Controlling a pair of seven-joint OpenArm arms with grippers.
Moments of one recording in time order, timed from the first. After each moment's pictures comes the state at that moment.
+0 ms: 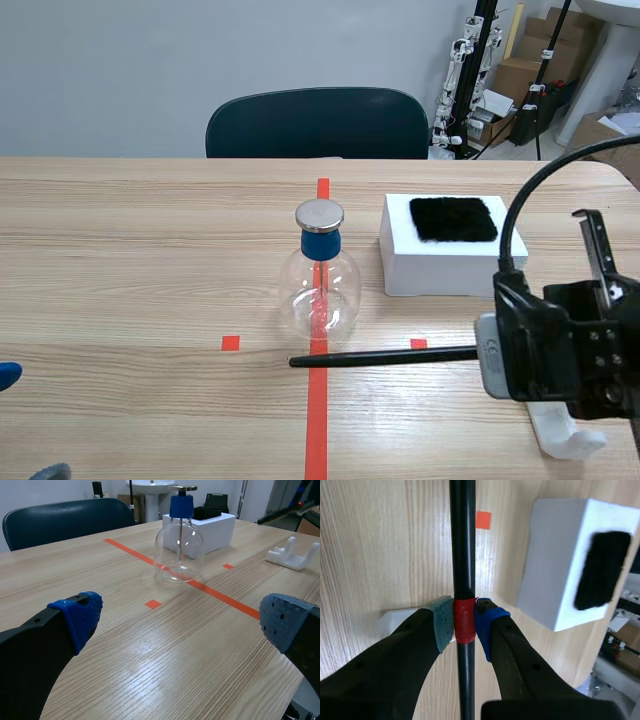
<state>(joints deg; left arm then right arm) 26.9 -28.9 -4.5 53.9 25.2 -37.5 -87.1 -25.4 49.9 -13.0 120.7 -21.3 42.7 -21.9</state>
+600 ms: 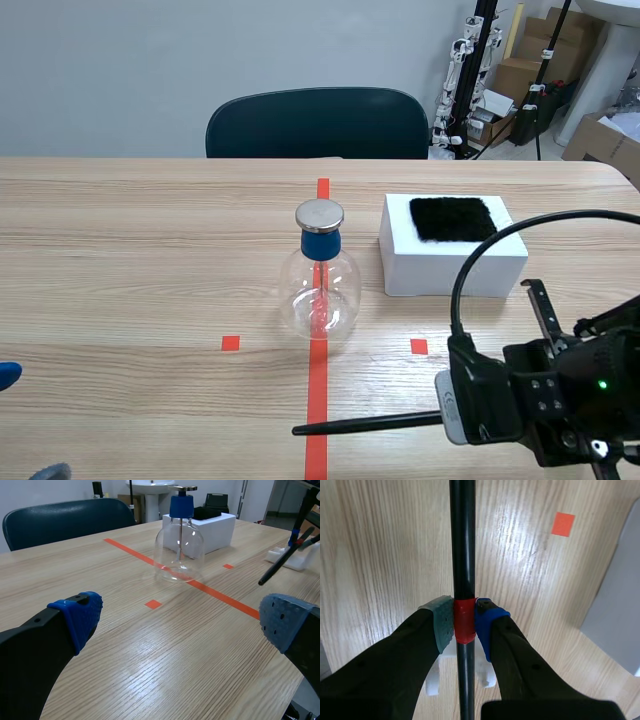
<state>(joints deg) 26.9 -28.9 -4.5 53.9 25.2 -37.5 -87.1 -10.1 50.8 -34.3 109.4 -11.5 42.5 -31.4</state>
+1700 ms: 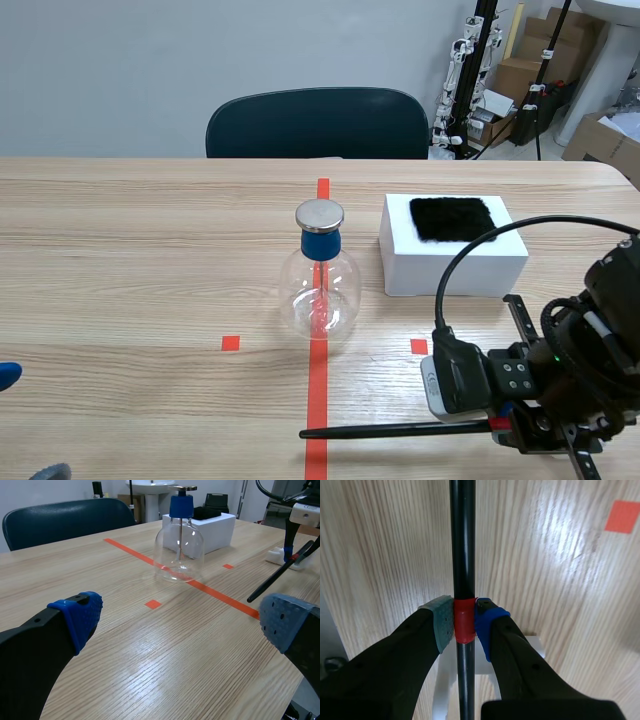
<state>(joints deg) 26.9 -28.9 -4.5 53.9 25.2 -37.5 -87.1 12.1 50.8 -55.8 96.3 10.9 42.3 -39.4</state>
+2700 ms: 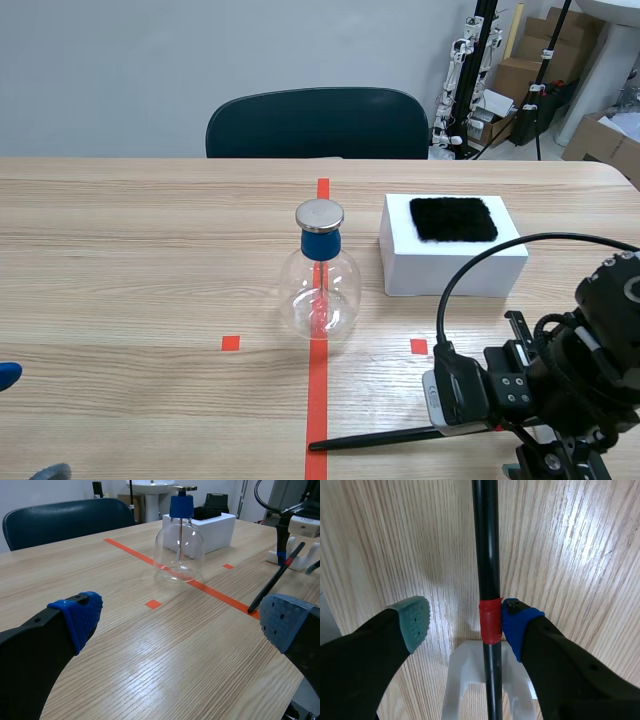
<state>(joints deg) 26.9 -28.9 -4.5 53.9 25.2 -37.5 -87.1 13.2 49.5 -58.4 92.7 11.1 41.9 -39.4</state>
